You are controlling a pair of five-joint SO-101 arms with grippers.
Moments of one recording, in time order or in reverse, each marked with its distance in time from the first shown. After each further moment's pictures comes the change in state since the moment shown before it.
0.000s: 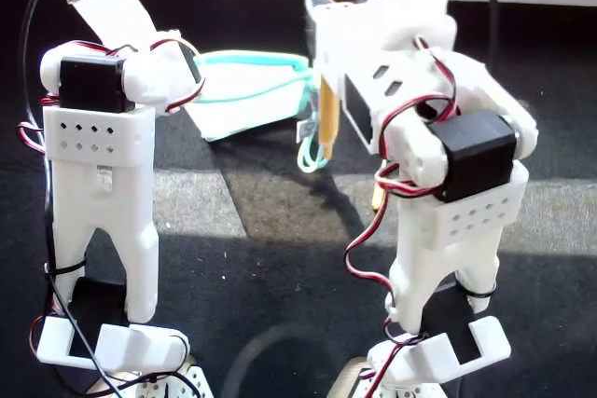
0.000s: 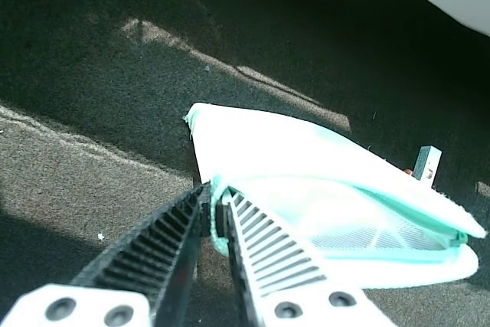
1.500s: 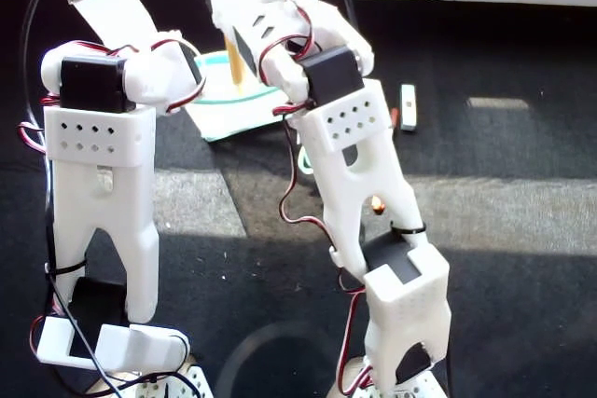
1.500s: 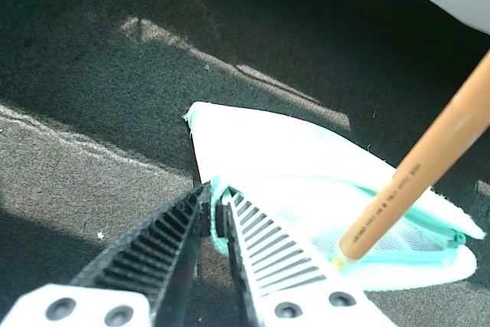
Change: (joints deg) left arm 0.0 0.0 0.0 0.2 0.0; right arm -7.7 24.3 0.3 -28.4 -0.2
